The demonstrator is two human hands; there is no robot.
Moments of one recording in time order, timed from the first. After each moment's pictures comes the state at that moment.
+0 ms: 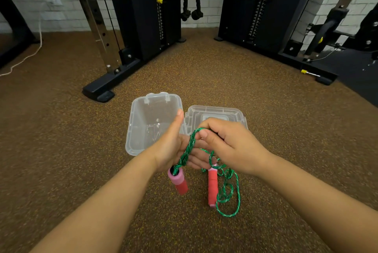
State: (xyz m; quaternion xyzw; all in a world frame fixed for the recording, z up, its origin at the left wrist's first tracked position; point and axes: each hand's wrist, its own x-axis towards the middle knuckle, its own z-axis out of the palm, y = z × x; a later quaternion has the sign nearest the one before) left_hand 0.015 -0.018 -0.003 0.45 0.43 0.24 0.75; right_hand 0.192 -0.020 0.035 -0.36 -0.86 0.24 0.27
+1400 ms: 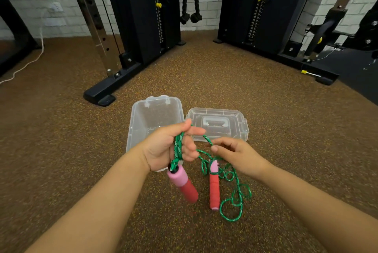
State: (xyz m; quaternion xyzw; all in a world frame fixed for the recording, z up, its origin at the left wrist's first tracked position) left_hand 0.011 -0.024 0.031 0.35 0.43 0.37 0.74; right_hand 0.218 0.010 -0.049 -0.42 -0.67 0.54 0.29
